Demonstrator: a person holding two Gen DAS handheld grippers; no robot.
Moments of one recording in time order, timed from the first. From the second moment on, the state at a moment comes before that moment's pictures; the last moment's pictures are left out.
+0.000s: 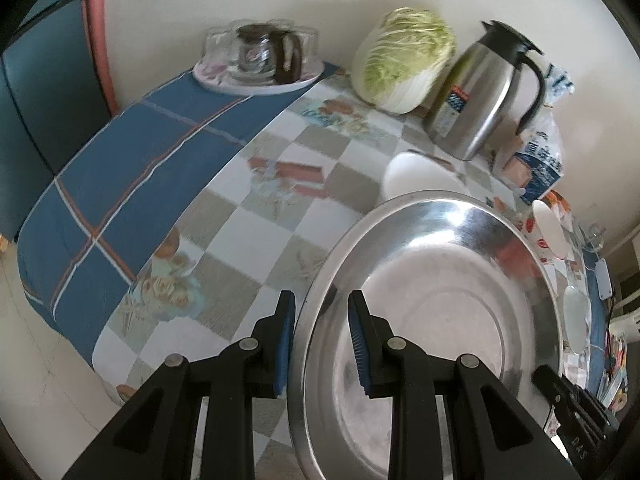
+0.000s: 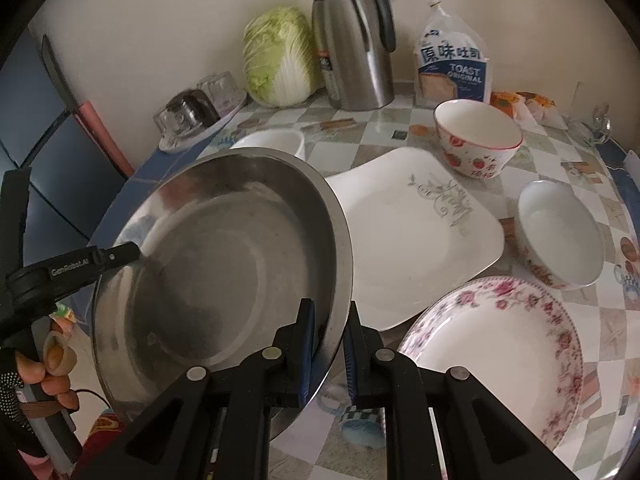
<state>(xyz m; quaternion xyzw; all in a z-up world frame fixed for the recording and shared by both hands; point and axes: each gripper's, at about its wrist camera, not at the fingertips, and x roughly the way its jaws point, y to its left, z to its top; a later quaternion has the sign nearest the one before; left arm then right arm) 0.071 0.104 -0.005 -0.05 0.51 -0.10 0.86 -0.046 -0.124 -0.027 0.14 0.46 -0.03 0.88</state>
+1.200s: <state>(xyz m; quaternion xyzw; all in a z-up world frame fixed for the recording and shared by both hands) 0.101 -0.058 0.040 0.08 0.48 -0.19 0.85 -0.047 -0.251 0.007 0.22 0.38 -0.12 0.89</state>
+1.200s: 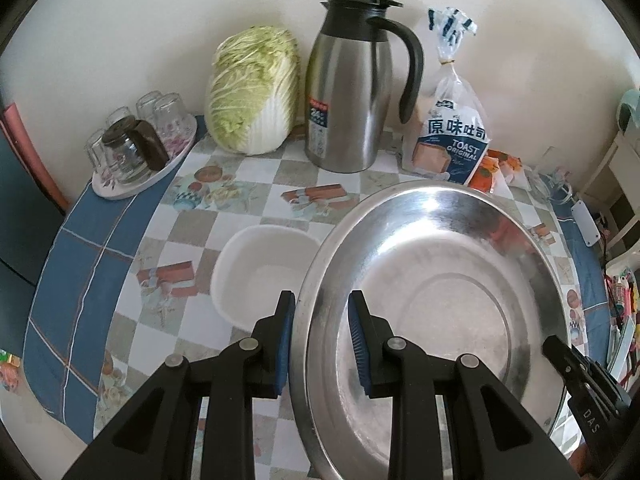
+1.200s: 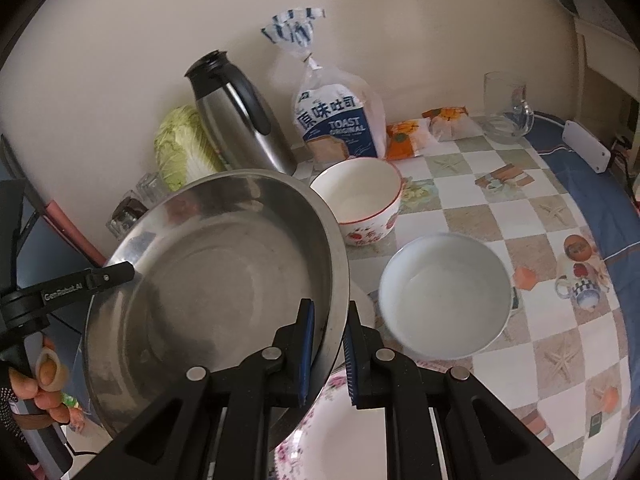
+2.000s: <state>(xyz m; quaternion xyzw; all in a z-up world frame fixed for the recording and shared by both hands) 0.108 -0.077 -0.014 0.08 0.53 -0.19 0.82 -0.037 -0.277 -0.027 0.21 0.42 -0.16 0.87</state>
